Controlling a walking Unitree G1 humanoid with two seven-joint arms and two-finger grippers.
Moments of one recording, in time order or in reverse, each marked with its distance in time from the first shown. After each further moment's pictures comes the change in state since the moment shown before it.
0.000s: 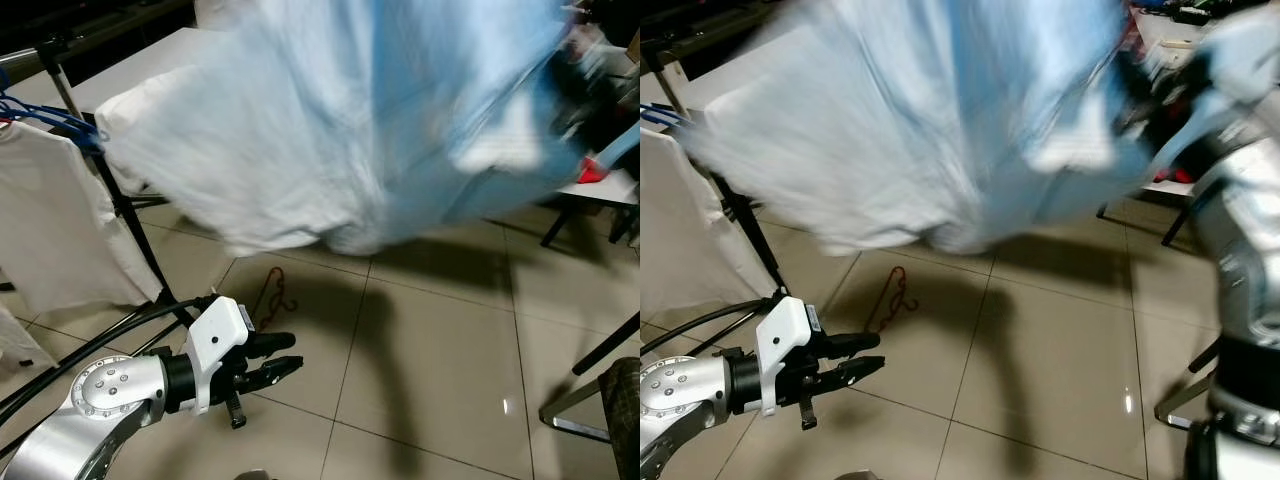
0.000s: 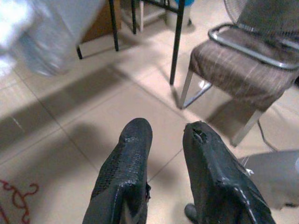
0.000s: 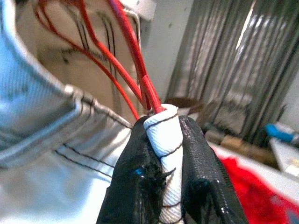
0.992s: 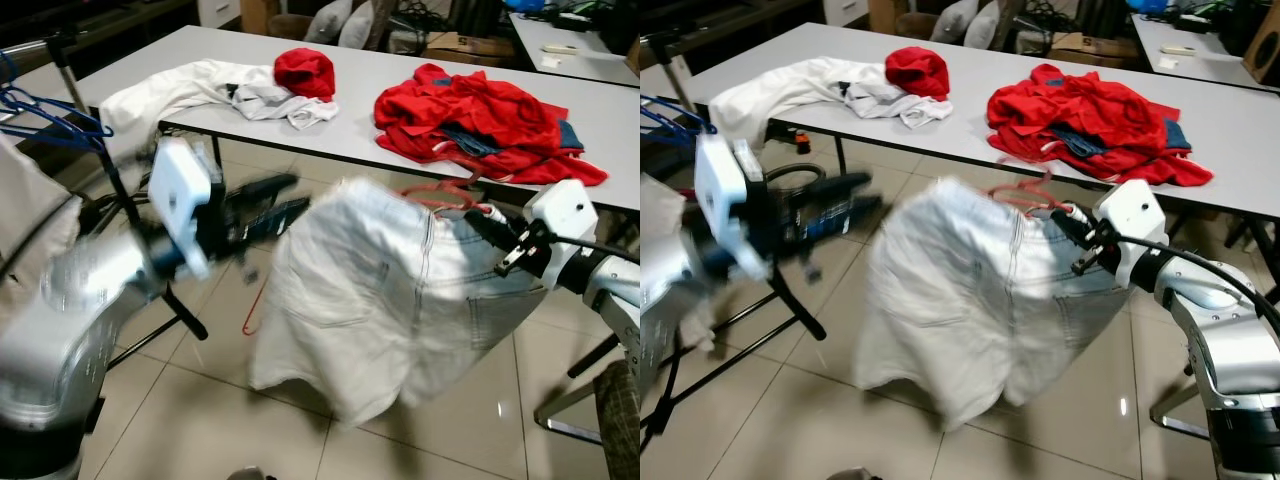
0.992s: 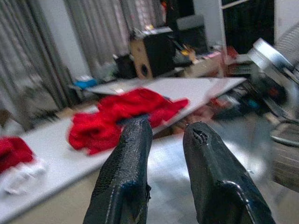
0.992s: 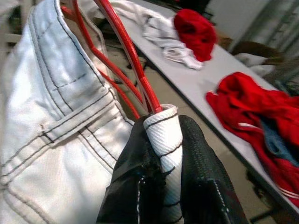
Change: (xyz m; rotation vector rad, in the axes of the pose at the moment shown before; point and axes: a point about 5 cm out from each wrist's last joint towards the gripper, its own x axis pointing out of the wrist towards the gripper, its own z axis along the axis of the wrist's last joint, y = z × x) left arm -0.009 0.053 0.133 0.299 -0.444 0.205; right arm -0.041 0.024 -0.096 -0.127 0.323 0.361
